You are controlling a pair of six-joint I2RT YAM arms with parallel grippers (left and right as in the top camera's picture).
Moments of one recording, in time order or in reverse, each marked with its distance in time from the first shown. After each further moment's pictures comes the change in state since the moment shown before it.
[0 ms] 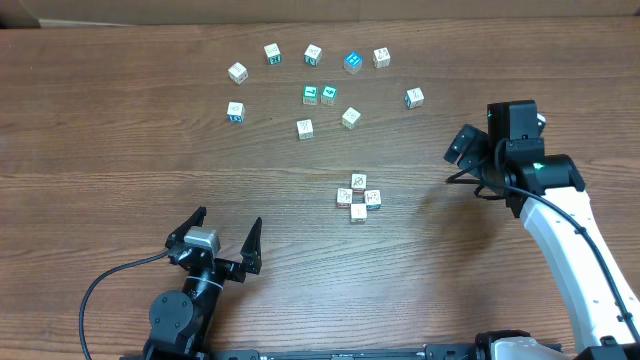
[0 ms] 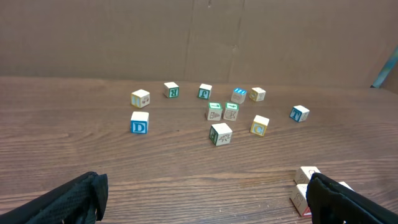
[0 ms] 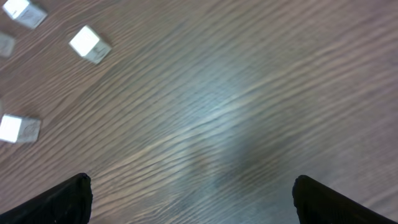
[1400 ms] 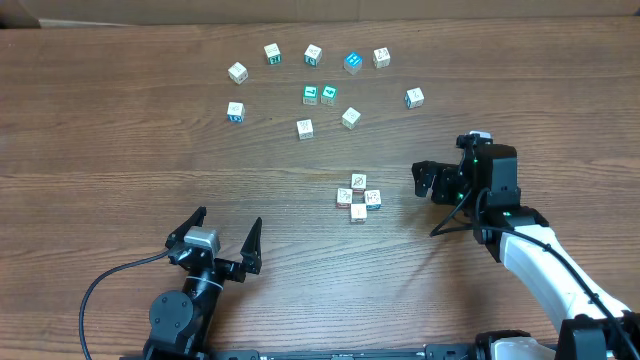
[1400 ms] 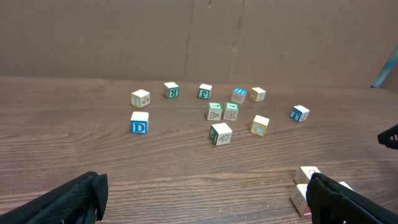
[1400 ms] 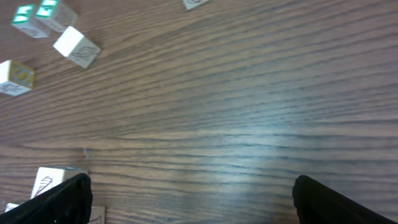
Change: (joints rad) left arm 0.000 0.000 0.000 0.000 0.000 0.000; right arm 0.000 -0.004 -0.457 0.686 -0.321 -0.335
